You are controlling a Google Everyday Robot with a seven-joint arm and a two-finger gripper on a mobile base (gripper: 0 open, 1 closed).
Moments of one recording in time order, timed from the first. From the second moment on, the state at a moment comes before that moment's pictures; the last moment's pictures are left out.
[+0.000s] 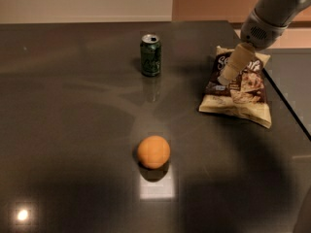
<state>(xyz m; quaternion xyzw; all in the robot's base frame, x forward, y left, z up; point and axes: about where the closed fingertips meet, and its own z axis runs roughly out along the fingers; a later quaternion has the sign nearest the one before) 0.615 -0.225 0.905 -0.45 0.88 0.04 0.14</state>
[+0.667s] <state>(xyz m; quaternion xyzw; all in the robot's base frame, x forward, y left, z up) 0.641 -0.254 0.883 -0.43 0.89 0.03 0.14</state>
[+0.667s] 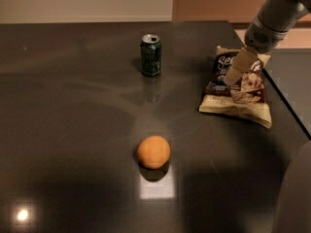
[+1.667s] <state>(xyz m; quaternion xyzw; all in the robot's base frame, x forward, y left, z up) 0.666 -0.277 0.871 -0.44 0.89 0.02 0.14</state>
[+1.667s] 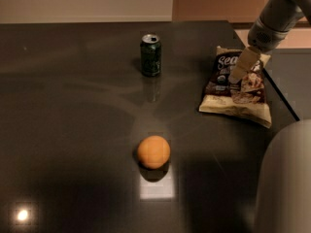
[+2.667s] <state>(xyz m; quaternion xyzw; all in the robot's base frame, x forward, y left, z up) 0.668 -0.273 0.867 -0.45 0.88 0.03 0.13</state>
